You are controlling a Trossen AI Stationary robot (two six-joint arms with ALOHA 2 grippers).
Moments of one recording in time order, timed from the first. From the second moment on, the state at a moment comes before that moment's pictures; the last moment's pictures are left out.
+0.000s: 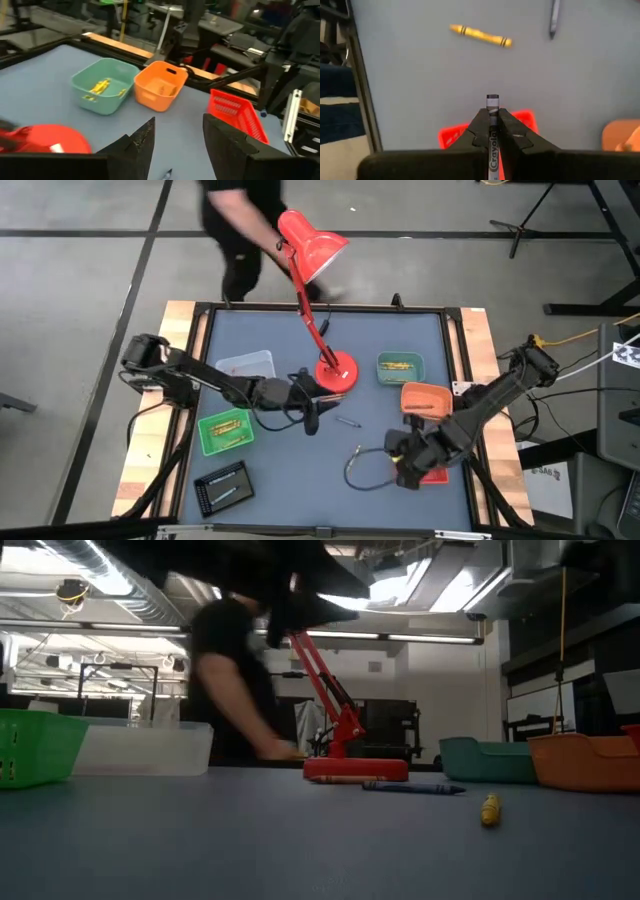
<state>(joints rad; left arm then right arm) -0.16 1.64 0.83 0.60 -0.32 -0.36 0.68 1.51 1.25 -1.00 0.17 0.86</state>
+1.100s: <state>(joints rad) -0.08 2.04 0.84 0.75 -0.03 0.03 0.80 1.51 0.95 -0.95 0.14 0.91</state>
